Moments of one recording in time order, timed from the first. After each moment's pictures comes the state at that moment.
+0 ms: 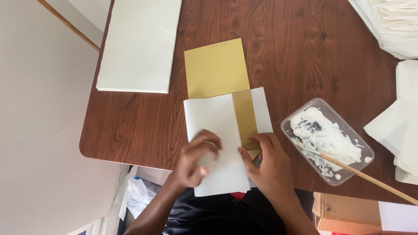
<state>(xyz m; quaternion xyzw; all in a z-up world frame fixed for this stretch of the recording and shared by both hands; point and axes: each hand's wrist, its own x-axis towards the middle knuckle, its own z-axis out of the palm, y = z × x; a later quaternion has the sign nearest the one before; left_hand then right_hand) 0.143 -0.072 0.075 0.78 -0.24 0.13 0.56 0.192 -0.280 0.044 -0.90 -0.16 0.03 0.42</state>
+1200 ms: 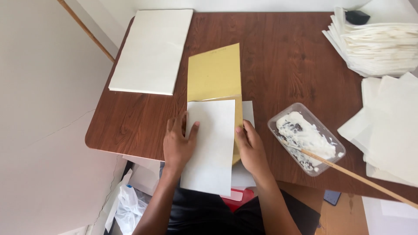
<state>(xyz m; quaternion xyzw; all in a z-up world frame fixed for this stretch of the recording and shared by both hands) 0.140 -0.075 0.070 0.90 0.32 0.12 0.29 0.208 -0.262 0.032 -0.74 -0.08 0.21 0.64</state>
